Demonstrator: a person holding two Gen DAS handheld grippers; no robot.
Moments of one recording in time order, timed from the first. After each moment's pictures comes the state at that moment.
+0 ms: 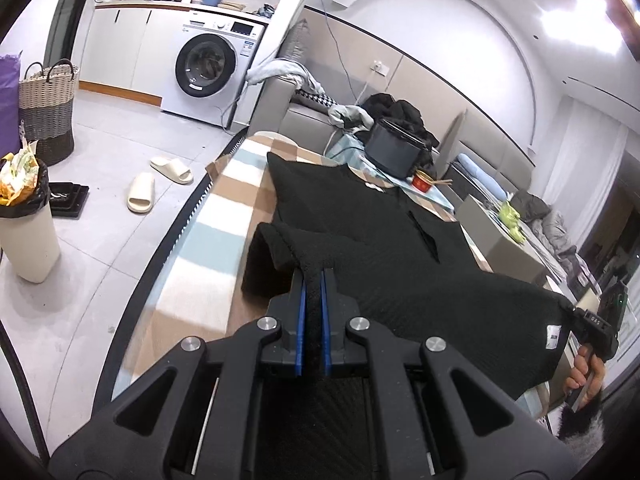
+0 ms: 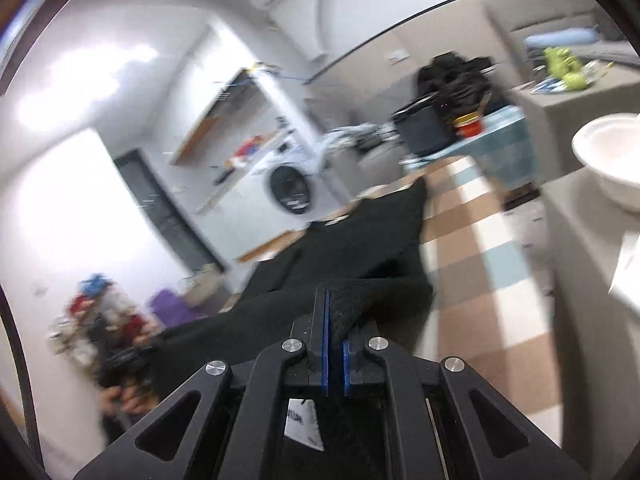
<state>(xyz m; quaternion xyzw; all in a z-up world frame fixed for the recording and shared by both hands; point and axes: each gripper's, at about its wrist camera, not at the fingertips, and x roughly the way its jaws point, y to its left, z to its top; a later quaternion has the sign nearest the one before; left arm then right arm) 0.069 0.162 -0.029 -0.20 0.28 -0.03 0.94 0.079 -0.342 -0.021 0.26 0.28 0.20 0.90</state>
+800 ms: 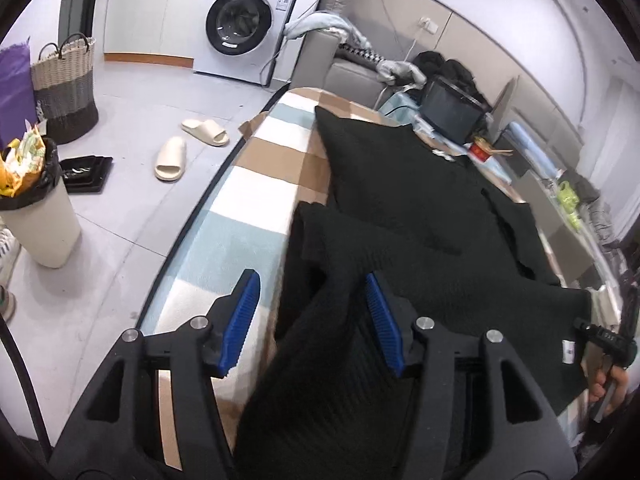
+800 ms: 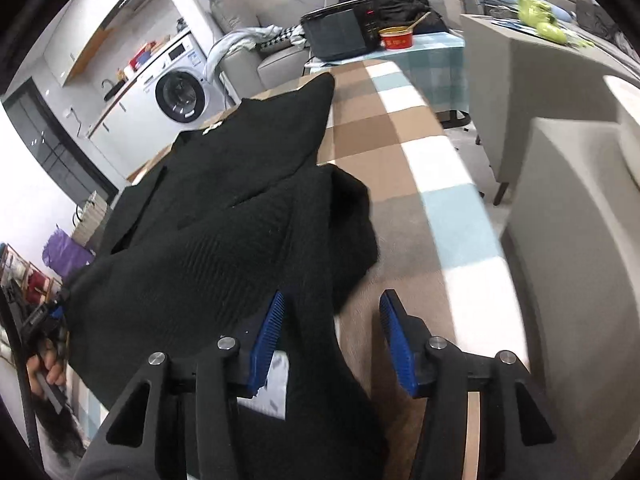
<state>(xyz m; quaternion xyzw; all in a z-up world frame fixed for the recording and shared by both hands) 0.188 0.177 -0.092 -0.18 0.38 0.04 0.91 0.190 -0.322 -0.091 0.15 0.48 0.08 0.86</state>
